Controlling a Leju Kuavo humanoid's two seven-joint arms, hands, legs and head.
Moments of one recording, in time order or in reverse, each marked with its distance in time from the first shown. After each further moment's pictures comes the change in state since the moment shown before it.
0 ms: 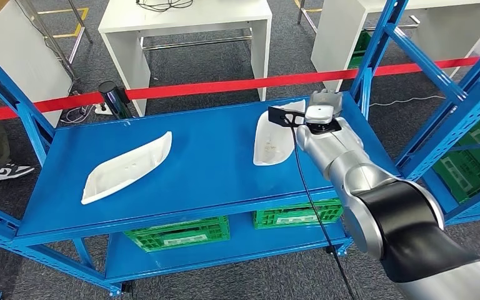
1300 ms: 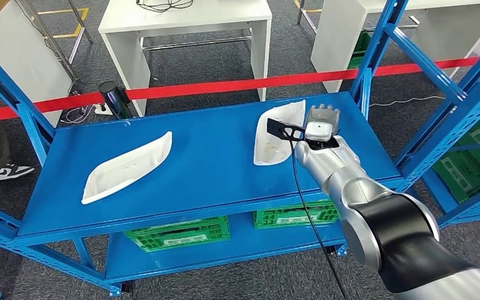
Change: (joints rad) left arm 0.000 0.000 0.001 0.000 -0.014 0.000 0.012; right arm 0.082 0.004 -0.020 0.000 -0.057 -0.096 -0.001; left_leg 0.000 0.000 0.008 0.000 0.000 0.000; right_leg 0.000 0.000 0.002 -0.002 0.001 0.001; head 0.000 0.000
